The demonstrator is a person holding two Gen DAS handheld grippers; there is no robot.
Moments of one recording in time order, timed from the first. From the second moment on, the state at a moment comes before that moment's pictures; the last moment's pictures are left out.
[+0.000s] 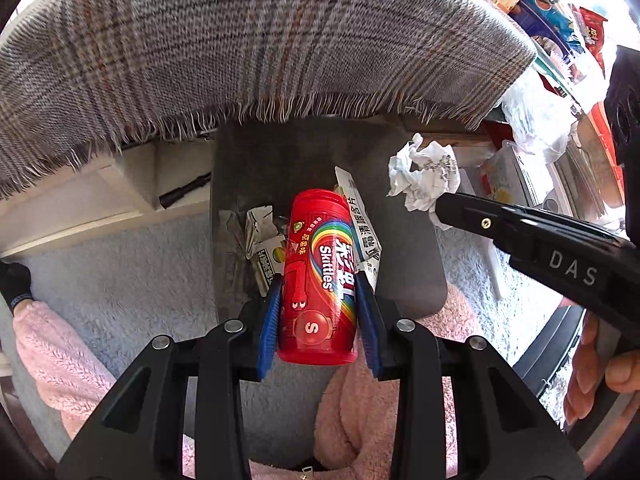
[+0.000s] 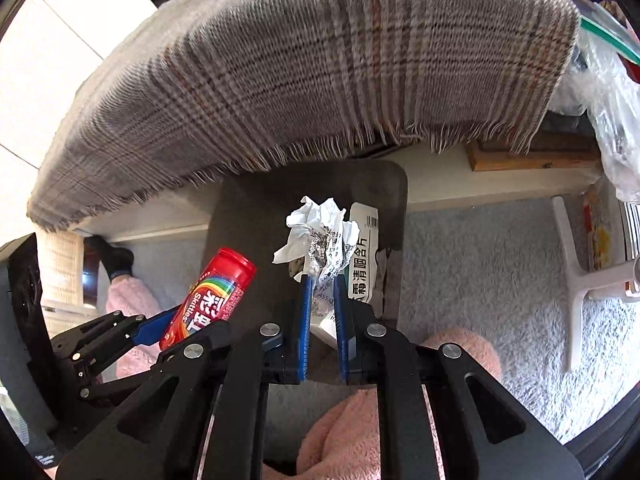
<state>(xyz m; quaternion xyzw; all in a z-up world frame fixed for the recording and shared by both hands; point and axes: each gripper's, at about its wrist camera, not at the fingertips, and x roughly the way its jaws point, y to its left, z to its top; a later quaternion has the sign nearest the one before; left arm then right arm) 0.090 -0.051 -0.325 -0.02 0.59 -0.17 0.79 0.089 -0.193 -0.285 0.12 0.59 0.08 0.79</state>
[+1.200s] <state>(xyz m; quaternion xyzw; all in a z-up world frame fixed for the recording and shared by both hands) 0.086 -0.018 -0.249 -0.02 0.52 -0.13 0.84 0.090 -0.240 -0.218 0.15 0.52 0.03 0.84</state>
